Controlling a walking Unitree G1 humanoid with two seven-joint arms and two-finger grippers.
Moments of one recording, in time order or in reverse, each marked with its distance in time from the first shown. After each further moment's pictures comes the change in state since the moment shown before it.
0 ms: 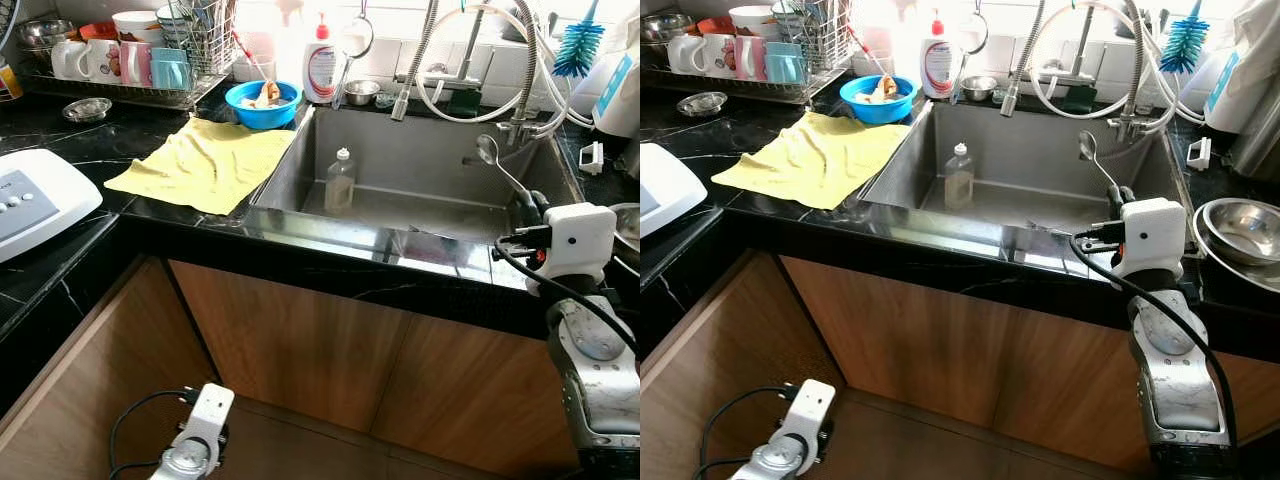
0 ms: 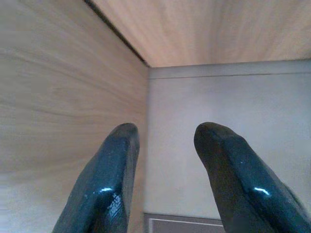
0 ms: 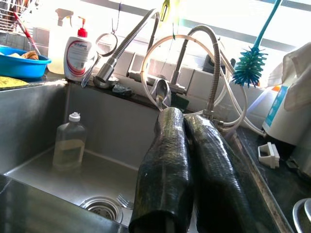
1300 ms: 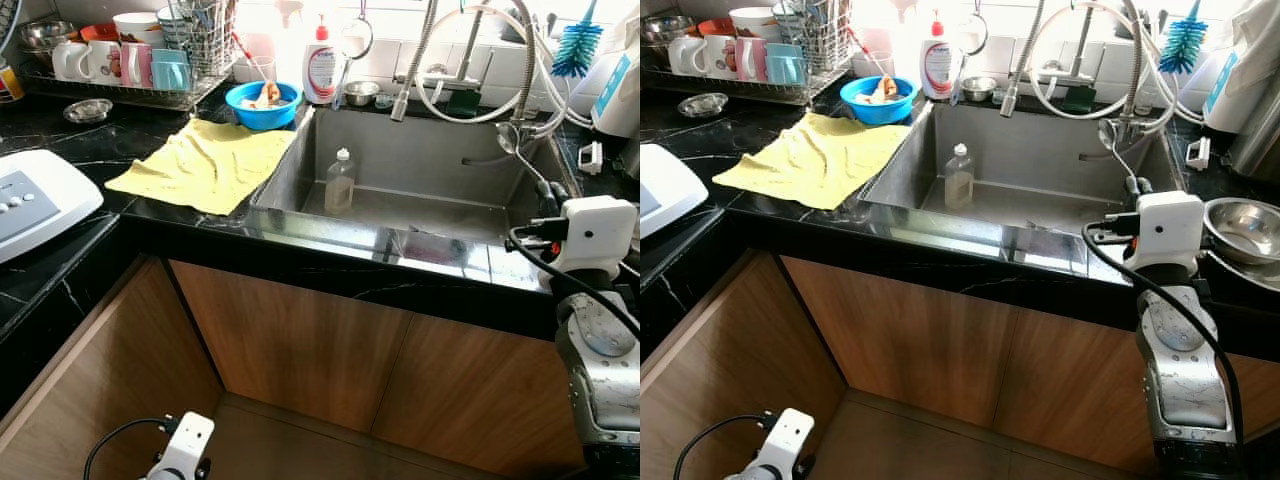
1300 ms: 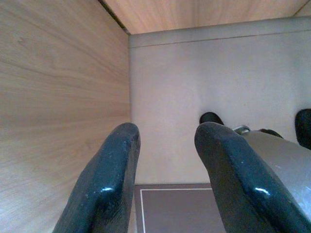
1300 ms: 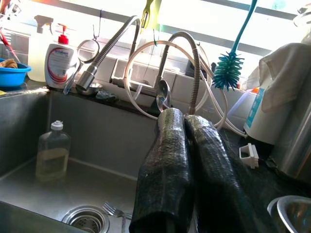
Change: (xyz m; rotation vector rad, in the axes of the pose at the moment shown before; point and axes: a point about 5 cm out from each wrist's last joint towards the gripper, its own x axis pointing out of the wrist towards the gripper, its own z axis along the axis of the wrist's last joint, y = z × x) left arm -0.013 0.003 -0.044 0.014 0.090 -0.117; right arm 0.002 -0.010 0.004 0.001 -0.008 -0.072
